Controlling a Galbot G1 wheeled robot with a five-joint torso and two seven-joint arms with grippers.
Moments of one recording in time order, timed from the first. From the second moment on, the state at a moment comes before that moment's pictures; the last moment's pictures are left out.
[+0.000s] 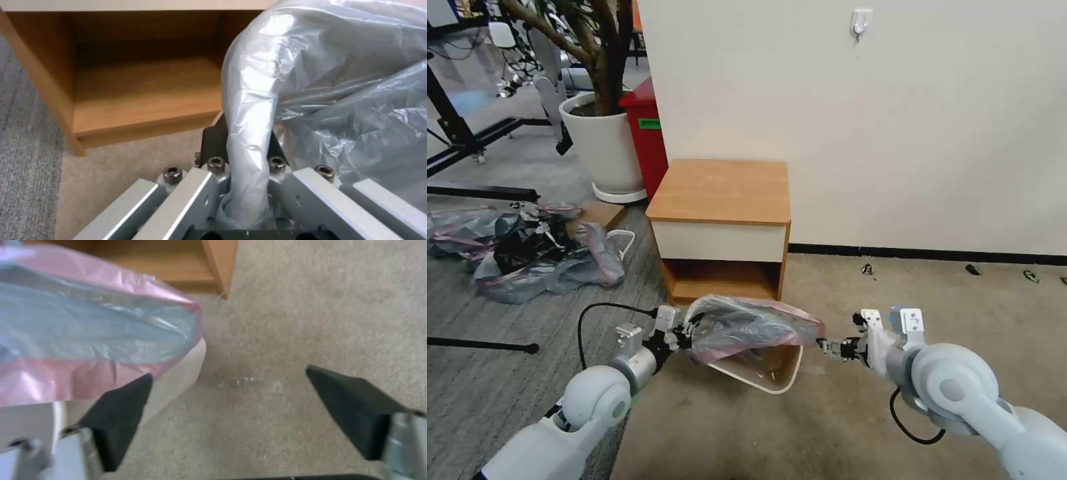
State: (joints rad) left arm 1.26 -0.90 -0.23 -1.91 -0.72 0.32 -0.01; right arm -1.20 0.72 0.21 2.19 1.42 -0.71 0.70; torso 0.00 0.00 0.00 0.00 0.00
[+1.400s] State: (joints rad) left arm 1.30 -1.01 -0.31 -1.96 -0.73 0.31 -0.02; right arm -1.18 1.18 0.11 2.23 1.51 -0.45 0.77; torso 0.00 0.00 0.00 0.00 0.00
